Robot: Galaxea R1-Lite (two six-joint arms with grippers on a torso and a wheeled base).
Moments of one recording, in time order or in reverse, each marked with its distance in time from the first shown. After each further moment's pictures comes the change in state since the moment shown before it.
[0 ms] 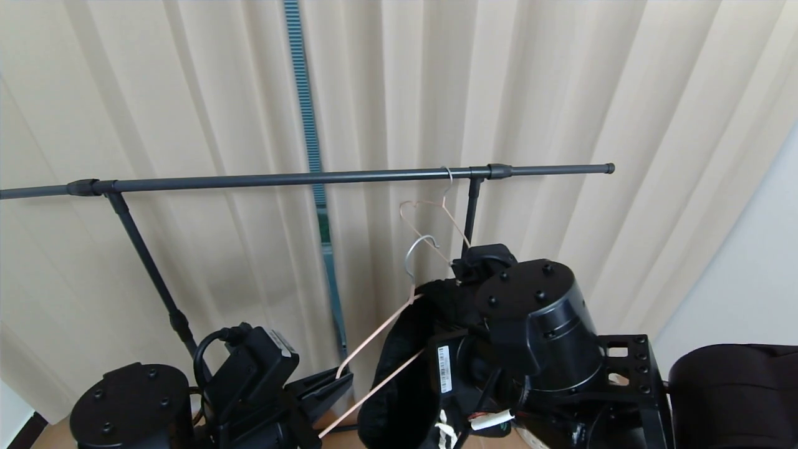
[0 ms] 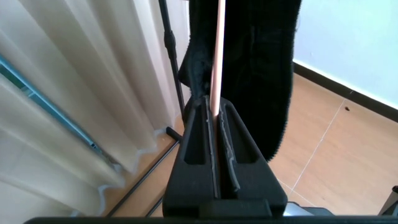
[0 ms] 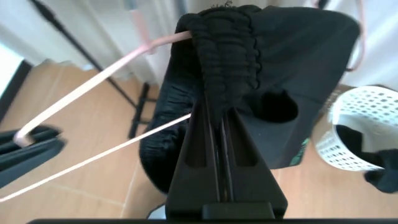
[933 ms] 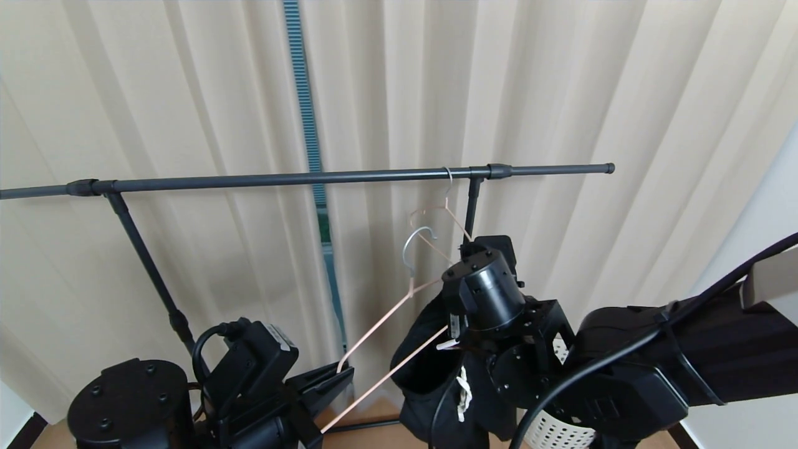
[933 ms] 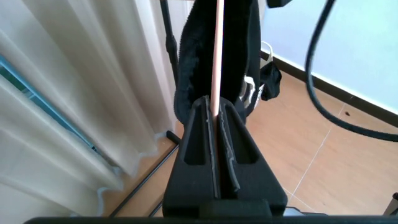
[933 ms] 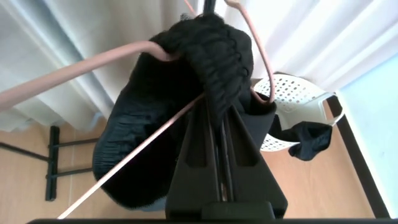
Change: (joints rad) left arm 0.001 -0.004 -0.013 -0.001 0.001 -0.004; right arm -0.158 0.203 -0.118 0.015 -0.298 -0.006
